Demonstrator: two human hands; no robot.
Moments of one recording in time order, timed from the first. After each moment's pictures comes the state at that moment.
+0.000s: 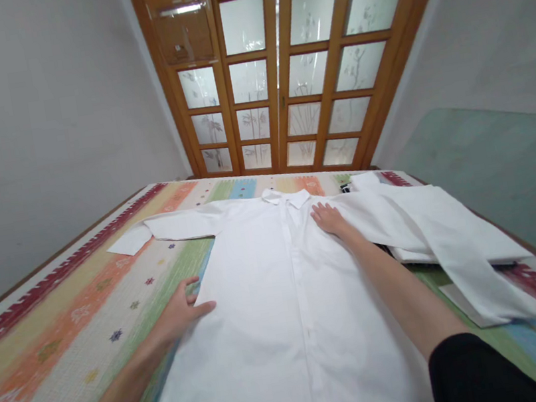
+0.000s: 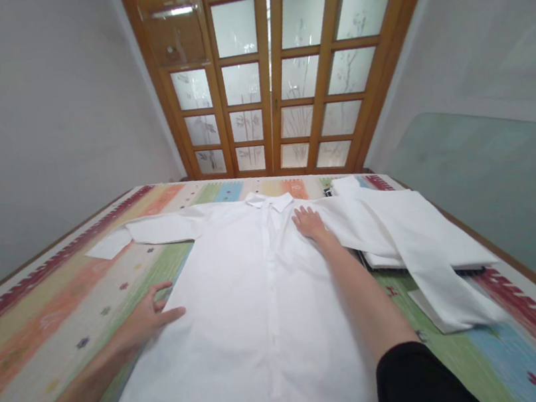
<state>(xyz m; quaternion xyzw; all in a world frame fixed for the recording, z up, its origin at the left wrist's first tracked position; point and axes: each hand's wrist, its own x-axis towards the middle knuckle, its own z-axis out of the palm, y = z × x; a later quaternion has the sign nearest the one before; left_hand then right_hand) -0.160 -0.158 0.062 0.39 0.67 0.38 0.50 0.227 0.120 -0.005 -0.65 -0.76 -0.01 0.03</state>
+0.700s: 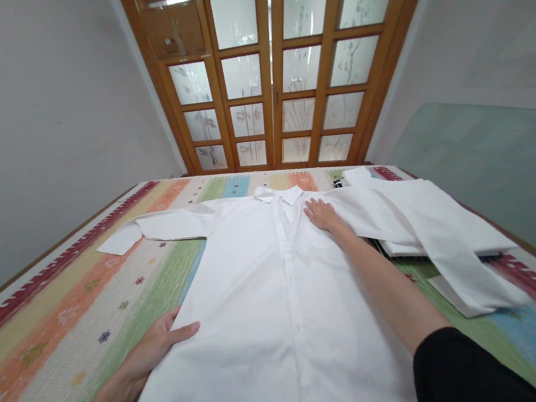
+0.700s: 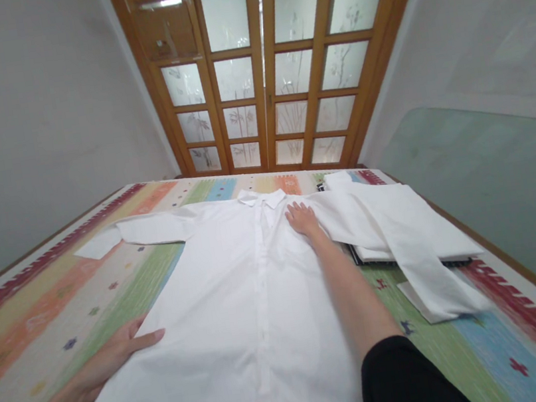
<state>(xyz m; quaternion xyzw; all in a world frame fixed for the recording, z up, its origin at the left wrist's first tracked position) -0.156 -0.198 0.059 0.33 0.63 0.38 0.60 0.230 0.116 -0.006 -0.66 -0.75 0.01 0.06</state>
